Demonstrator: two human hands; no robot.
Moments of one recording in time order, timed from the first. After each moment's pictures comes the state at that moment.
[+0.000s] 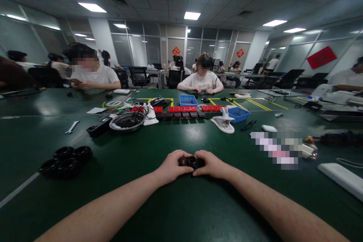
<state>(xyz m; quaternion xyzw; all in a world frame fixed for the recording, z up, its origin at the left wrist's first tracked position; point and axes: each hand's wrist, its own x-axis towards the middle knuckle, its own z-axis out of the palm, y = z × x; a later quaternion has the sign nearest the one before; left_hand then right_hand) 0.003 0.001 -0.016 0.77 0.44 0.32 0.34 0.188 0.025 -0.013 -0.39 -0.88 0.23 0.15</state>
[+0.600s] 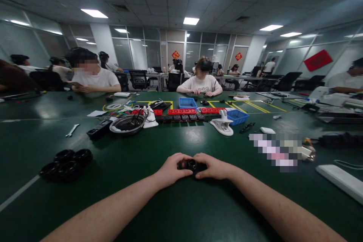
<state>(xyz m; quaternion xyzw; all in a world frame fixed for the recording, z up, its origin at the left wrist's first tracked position) 0.002 -0.004 -0.008 0.79 0.41 0.31 0.34 0.196 0.024 0.006 -0.29 -0.91 0.29 0.11</state>
